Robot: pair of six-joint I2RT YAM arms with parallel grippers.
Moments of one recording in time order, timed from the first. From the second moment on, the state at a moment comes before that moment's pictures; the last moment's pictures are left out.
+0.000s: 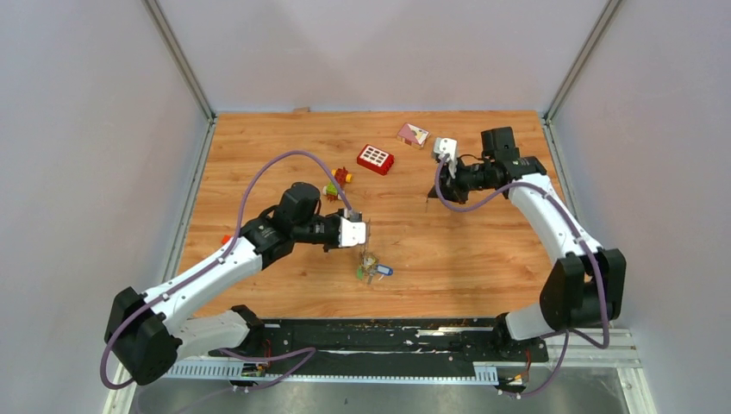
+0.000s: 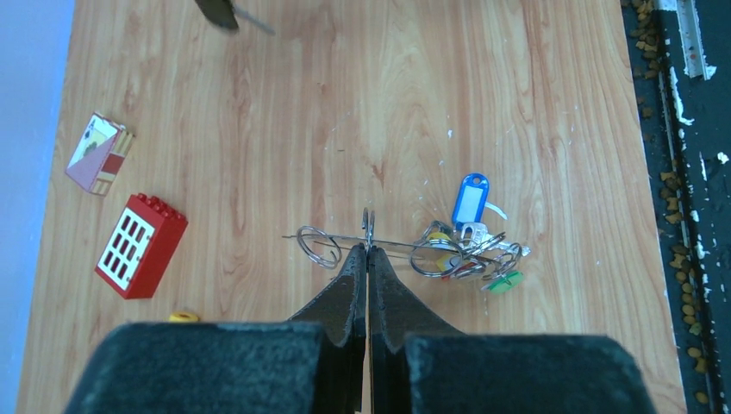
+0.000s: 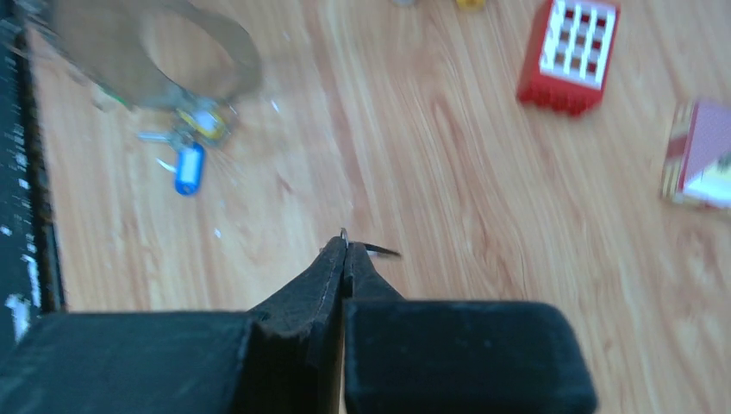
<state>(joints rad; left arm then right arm) -0.71 1.10 0.81 -0.28 0.59 0.77 0.14 1.51 1.25 -0.74 -0.86 -0.91</state>
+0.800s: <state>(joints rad) -0.83 1.02 0.77 -0.29 0.40 1.10 0.53 1.38 1.10 -0.38 -0.98 -0.41</state>
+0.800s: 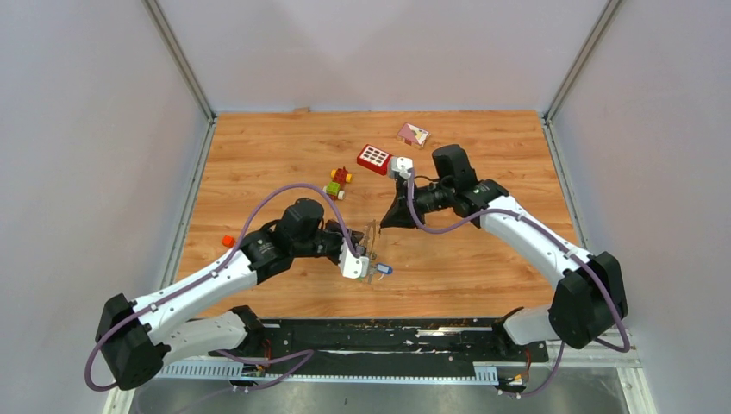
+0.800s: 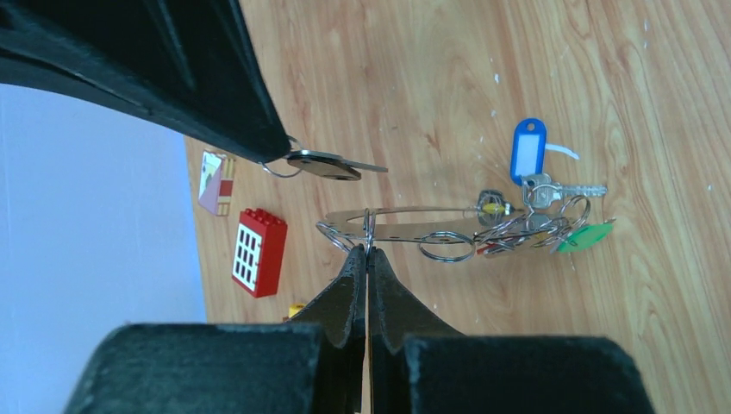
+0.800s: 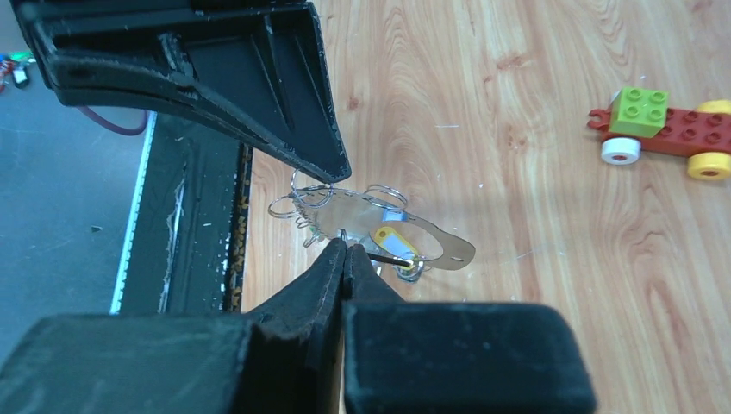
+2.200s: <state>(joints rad) -0.92 0.97 0.66 -0.15 0.16 1.21 0.56 1.62 1.21 -0.36 -1.15 -0.16</state>
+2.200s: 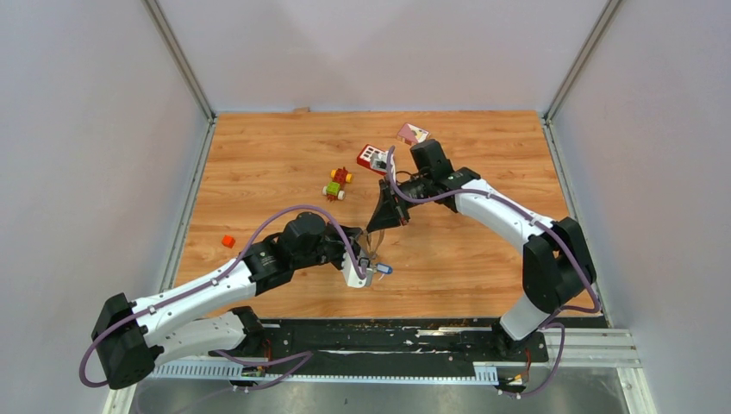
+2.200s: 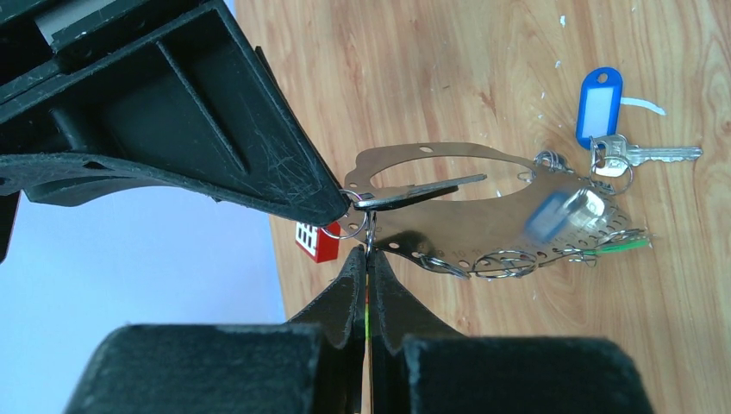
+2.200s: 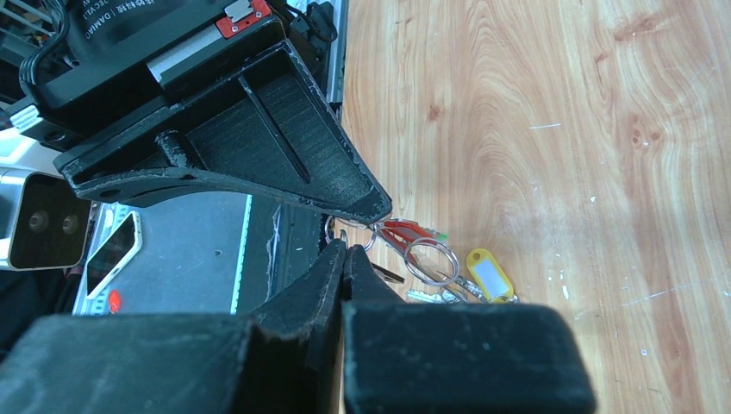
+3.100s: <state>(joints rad) -0.92 0.97 0.65 -0.15 0.16 1.24 0.54 1.62 1.24 -0.43 -1.18 -0.18</state>
